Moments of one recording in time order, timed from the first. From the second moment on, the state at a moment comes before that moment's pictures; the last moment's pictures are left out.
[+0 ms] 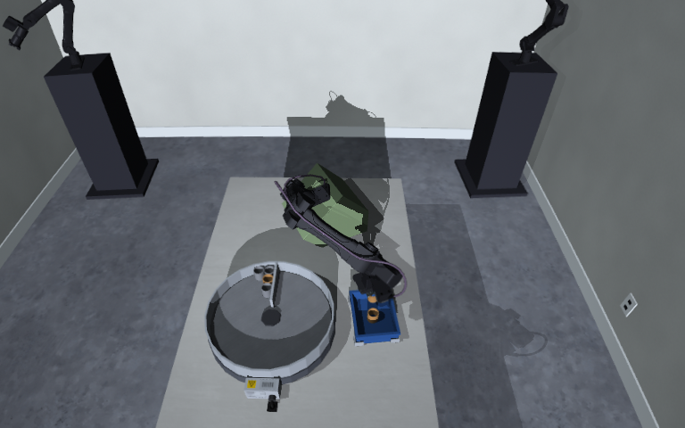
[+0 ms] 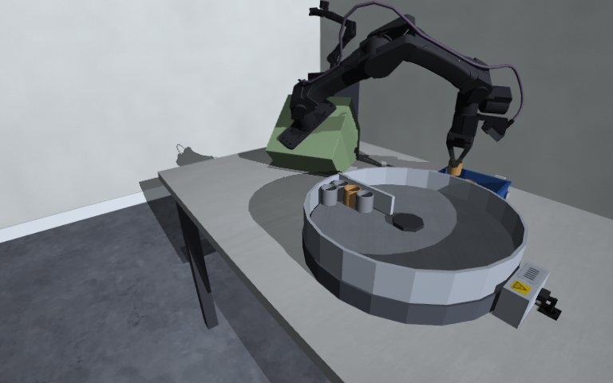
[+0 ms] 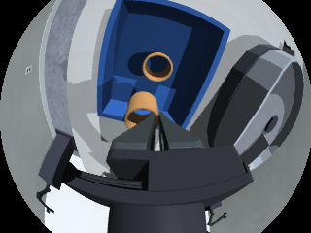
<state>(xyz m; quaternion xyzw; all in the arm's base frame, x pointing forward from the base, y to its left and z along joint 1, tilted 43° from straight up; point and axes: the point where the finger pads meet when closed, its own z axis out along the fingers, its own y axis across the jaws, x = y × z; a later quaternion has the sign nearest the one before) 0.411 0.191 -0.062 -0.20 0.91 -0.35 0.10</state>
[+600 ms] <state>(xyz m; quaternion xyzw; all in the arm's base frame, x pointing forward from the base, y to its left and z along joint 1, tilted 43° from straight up) 0.415 0.174 -0.082 -0.20 0.91 -0.36 0.09</state>
